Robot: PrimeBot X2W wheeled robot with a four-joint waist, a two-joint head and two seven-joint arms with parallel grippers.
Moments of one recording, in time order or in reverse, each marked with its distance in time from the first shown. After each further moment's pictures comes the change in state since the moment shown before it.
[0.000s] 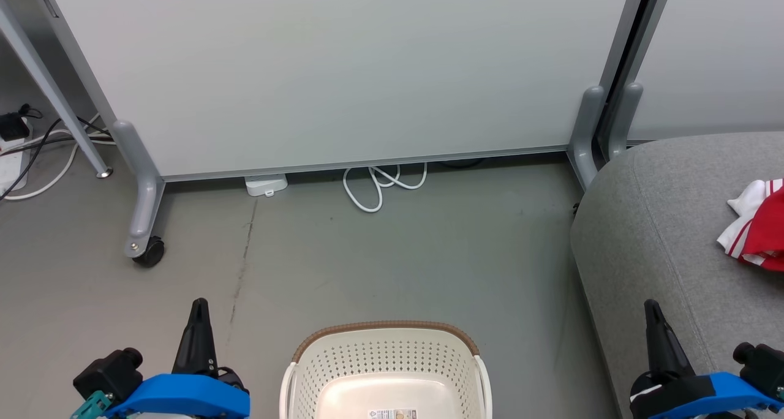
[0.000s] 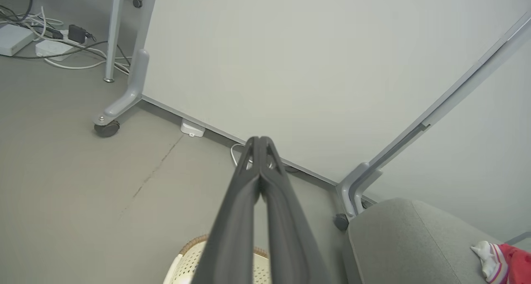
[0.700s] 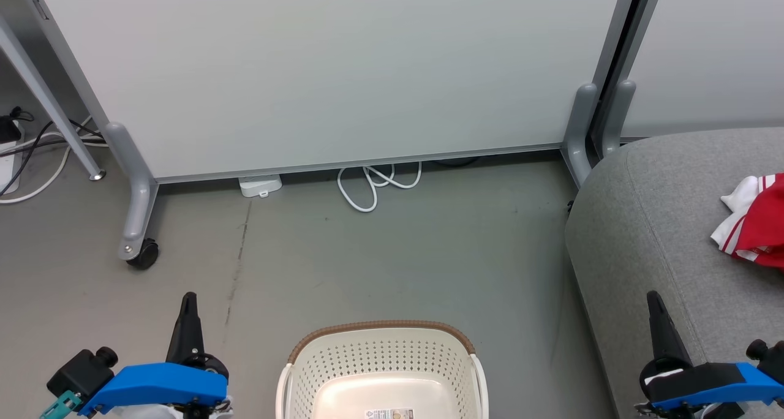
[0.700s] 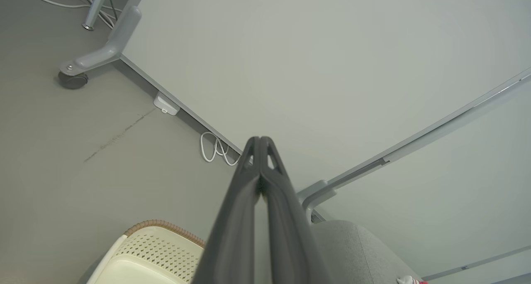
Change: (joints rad) left arm -0.022 0.000 0.038 -0.012 -0.293 -0.013 0.073; right arm -0.022 0.000 -0.007 -0.012 0.295 0.000 0.075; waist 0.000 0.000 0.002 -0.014
